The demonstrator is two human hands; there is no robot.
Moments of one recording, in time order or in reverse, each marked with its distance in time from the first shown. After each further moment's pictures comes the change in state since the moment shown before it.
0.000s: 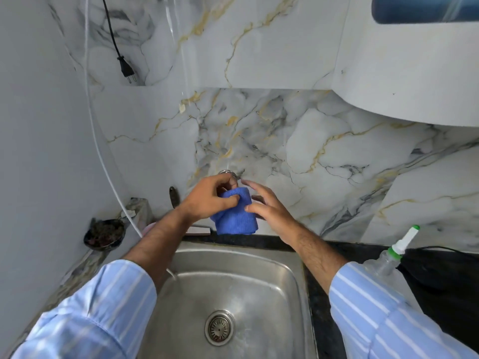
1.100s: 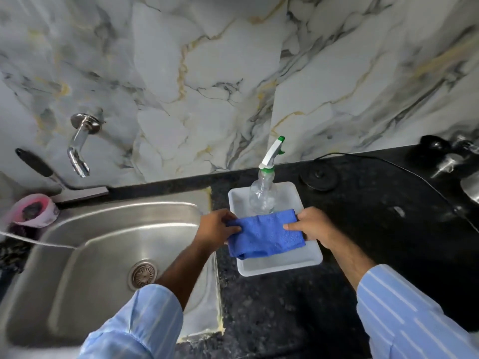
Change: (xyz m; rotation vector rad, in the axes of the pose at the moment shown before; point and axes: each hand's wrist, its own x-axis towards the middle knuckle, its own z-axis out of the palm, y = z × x) left_hand -0.038 0.010 0.397 0.027 -0.232 -0.498; right_hand -0.265 0.194 -0.288 -0.331 0.323 0.806
